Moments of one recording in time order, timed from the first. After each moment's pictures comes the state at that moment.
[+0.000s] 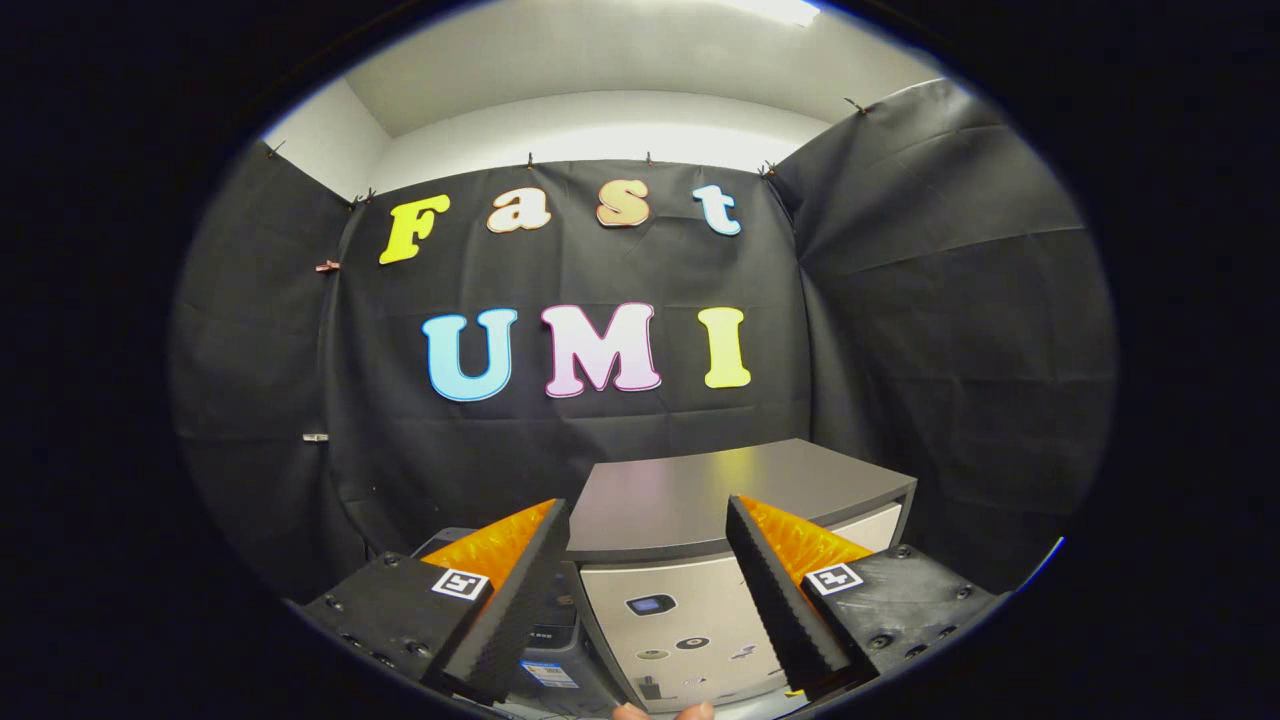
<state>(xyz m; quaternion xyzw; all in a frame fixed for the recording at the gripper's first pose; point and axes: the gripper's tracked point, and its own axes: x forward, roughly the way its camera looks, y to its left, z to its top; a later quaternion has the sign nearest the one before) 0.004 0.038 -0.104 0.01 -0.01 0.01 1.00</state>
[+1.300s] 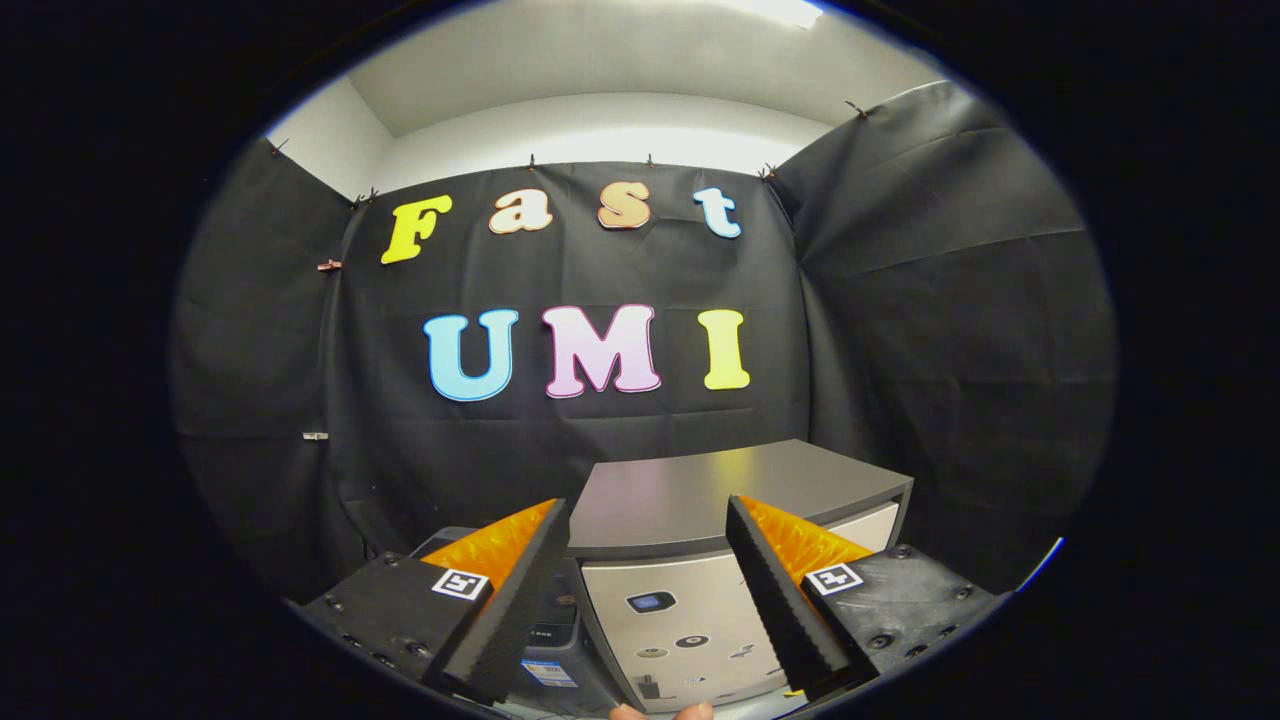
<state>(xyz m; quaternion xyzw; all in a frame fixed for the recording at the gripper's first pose) 0.000 0.041 -0.106 0.01 -0.01 0.01 1.00</state>
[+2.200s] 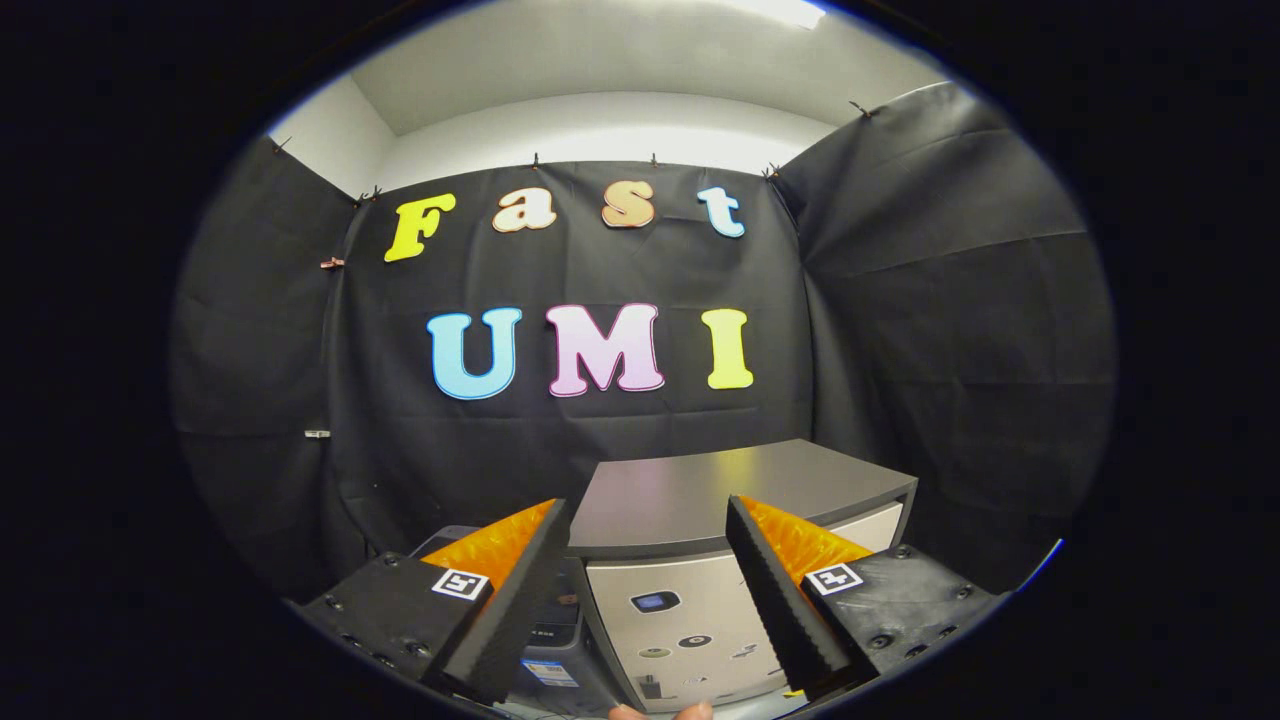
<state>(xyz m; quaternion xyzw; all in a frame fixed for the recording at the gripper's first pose) 0.000 0.046 -0.107 0.01 -0.01 0.01 1.00</state>
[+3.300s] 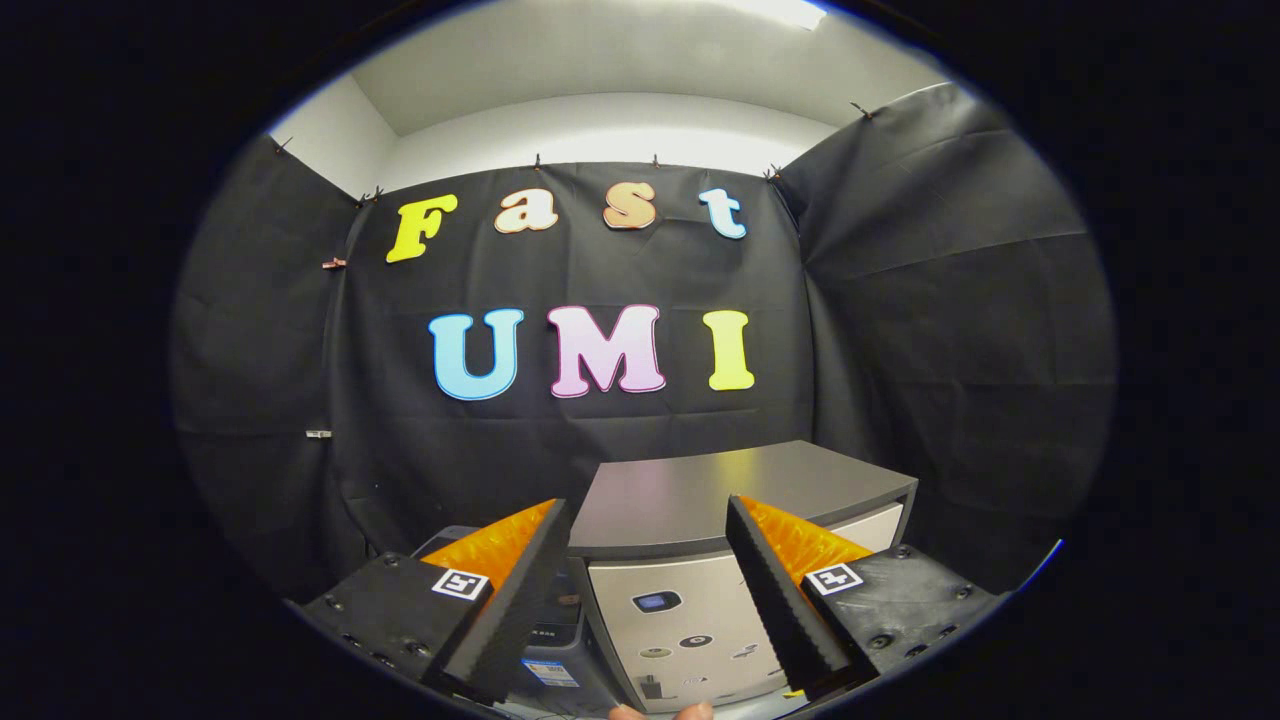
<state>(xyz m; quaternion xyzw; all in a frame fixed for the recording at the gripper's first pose) -0.002 0.047 -0.105 0.00 -0.01 0.01 1.00</state>
